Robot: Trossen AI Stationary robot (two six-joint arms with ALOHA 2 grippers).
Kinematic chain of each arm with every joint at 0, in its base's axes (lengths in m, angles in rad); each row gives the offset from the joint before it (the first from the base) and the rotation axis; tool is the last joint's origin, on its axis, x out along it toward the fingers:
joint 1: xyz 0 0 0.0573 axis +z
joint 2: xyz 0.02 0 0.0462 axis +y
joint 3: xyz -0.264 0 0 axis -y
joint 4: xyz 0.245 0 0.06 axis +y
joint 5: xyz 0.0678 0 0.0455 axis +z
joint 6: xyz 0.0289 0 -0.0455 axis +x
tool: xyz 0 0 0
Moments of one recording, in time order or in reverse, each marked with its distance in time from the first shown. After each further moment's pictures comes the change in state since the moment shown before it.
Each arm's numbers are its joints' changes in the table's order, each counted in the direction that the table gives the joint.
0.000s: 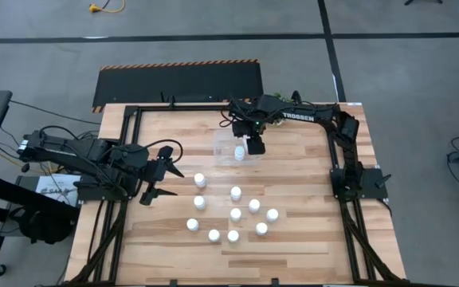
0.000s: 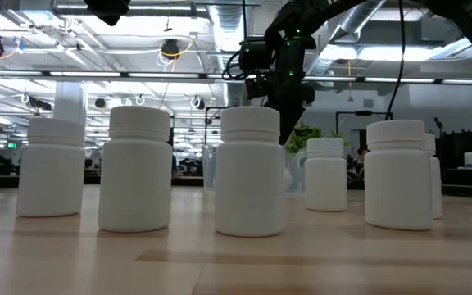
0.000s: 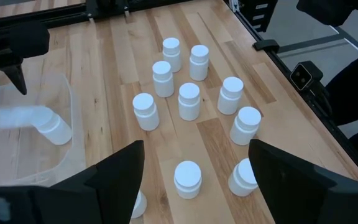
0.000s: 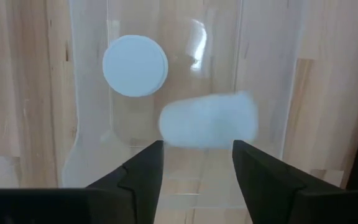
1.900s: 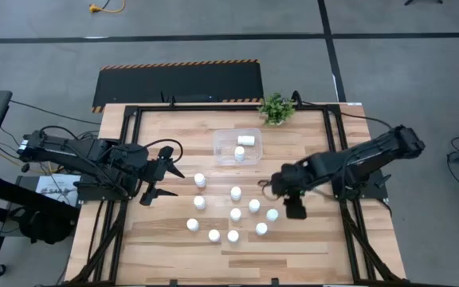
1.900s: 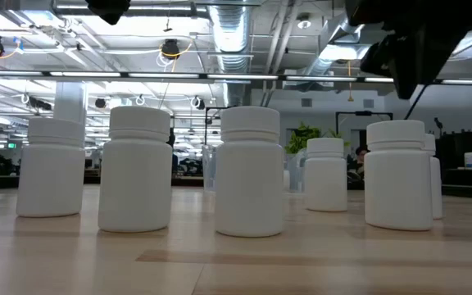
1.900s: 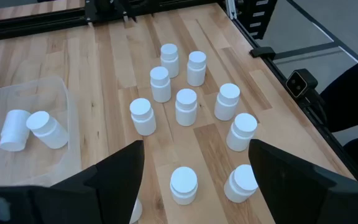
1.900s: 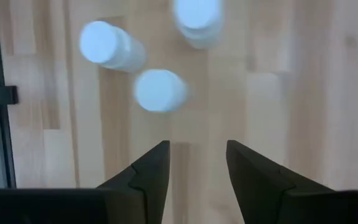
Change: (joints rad) left arm -0.001 0.000 0.000 -0.020 -0.015 -0.019; right arm 0.649 -0.599 -0.622 -0.145 0.084 0.785
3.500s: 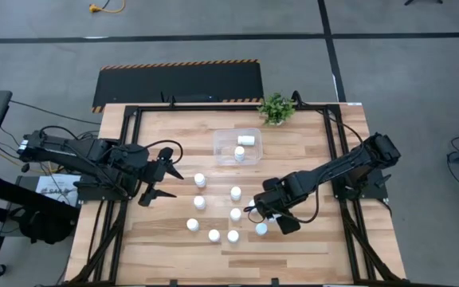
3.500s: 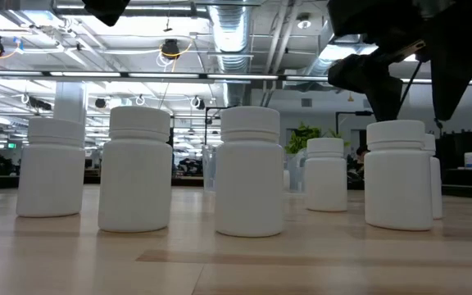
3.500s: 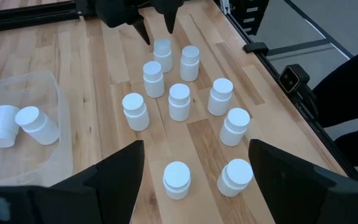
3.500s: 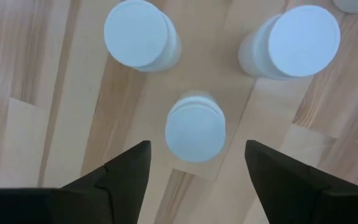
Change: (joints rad) left arm 0.000 0.000 0.000 0.020 -0.023 -0.006; right arm 0.084 0.272 0.127 -0.018 -0.006 -0.272
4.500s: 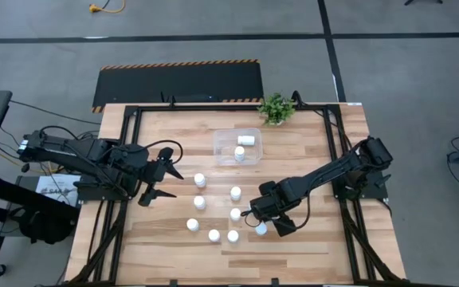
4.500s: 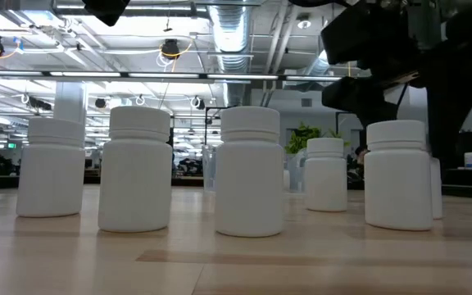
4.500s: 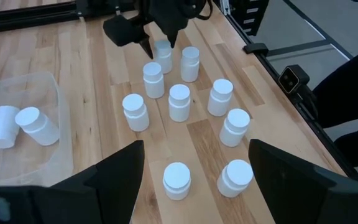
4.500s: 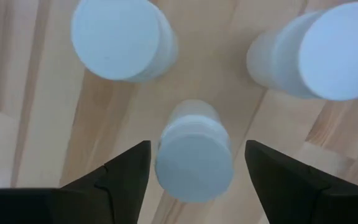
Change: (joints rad) left arm 0.000 0.000 0.000 -0.001 0.000 -0.001; right arm 0.006 0.084 -0.021 -0.069 -0.021 -0.019
